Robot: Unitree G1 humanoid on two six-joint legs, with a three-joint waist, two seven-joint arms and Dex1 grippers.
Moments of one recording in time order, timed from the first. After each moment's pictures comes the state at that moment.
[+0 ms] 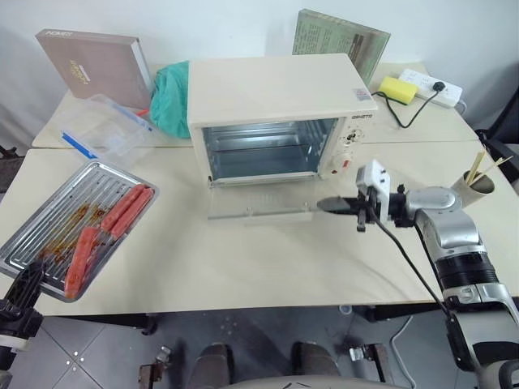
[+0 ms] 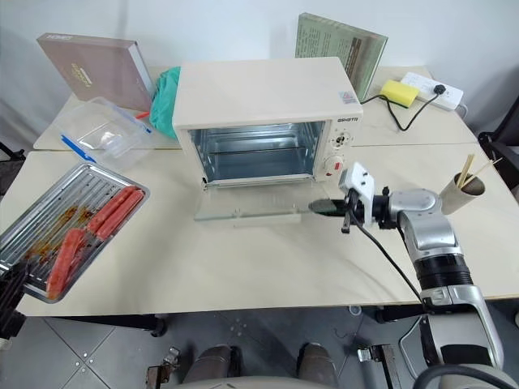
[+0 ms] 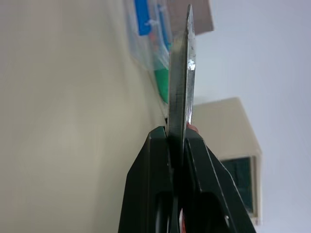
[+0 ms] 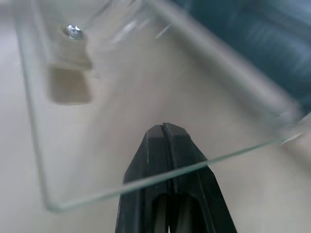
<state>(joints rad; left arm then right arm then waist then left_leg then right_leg) 0.34 0.39 1.10 -0.16 -1.96 0.99 0.09 -0.74 -0.62 0.04 0.40 0.29 0.23 1.24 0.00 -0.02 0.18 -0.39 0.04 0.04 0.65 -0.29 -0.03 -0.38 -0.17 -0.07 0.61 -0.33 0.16</state>
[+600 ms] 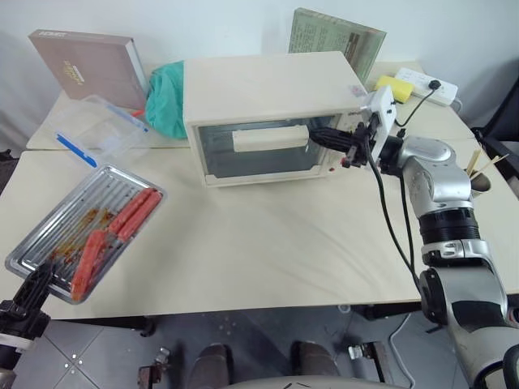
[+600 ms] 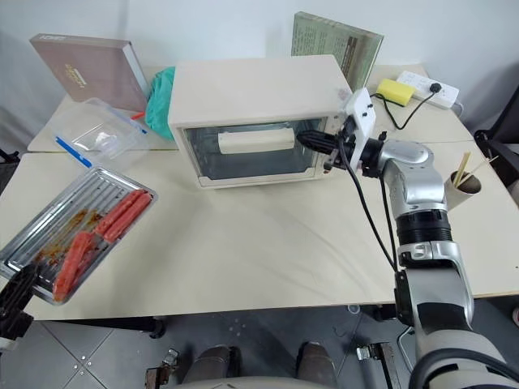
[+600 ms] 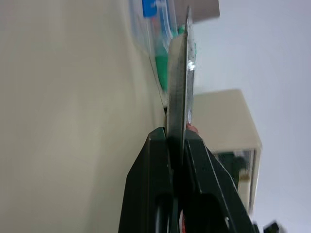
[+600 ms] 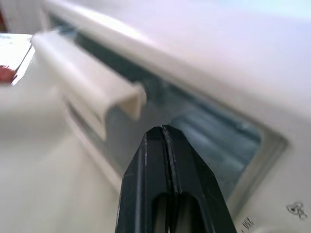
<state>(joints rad) 0.38 0.45 1.10 -0.05 -1.96 1.12 0.04 -1.01 -0.50 -0.04 0.59 0.31 0.19 1.06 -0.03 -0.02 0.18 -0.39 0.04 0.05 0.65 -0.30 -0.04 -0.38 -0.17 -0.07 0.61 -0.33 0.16</state>
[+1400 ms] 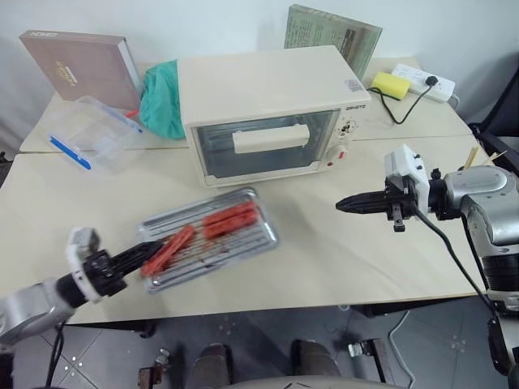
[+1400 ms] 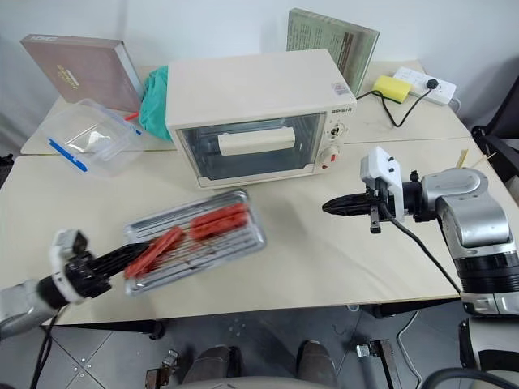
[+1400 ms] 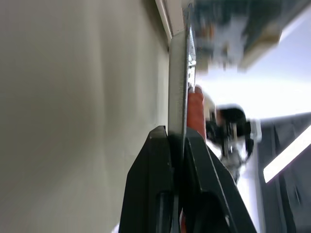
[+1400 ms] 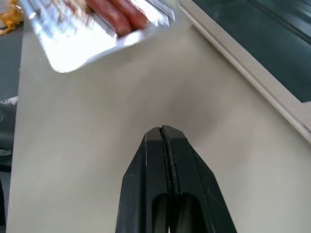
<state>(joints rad) -0.12 0.82 0.34 0.20 -1.94 1.36 -0.11 -0.63 -0.85 0.03 0.05 0.39 0.46 1.39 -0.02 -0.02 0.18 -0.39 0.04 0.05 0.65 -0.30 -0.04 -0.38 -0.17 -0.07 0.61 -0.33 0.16</state>
